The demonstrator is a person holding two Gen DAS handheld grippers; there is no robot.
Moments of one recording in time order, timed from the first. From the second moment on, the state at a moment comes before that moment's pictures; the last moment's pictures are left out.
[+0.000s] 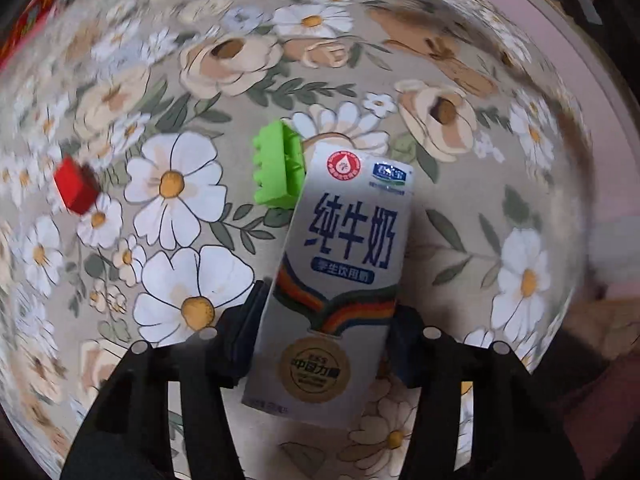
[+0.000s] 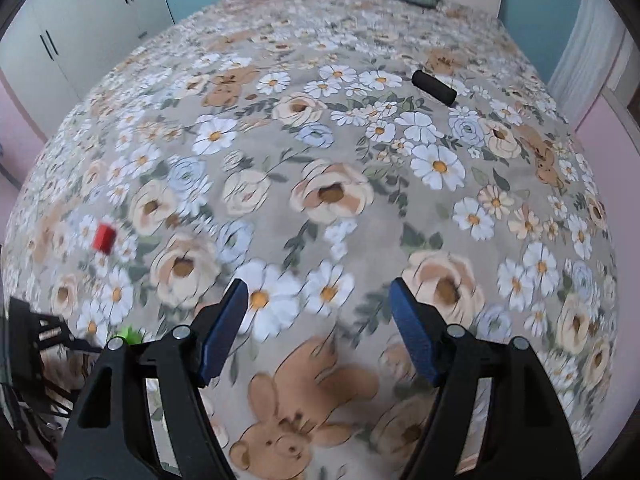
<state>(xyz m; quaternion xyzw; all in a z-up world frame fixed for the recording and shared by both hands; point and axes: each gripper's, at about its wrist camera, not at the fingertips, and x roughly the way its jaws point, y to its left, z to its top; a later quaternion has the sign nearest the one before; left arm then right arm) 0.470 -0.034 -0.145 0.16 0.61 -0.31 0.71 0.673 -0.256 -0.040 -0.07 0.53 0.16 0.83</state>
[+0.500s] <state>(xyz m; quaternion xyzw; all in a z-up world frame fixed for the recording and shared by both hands) 0.498 -0.083 -0.072 0.08 0.62 -0.19 0.76 0.916 -0.311 -0.058 -0.16 0.53 0.15 0.82</state>
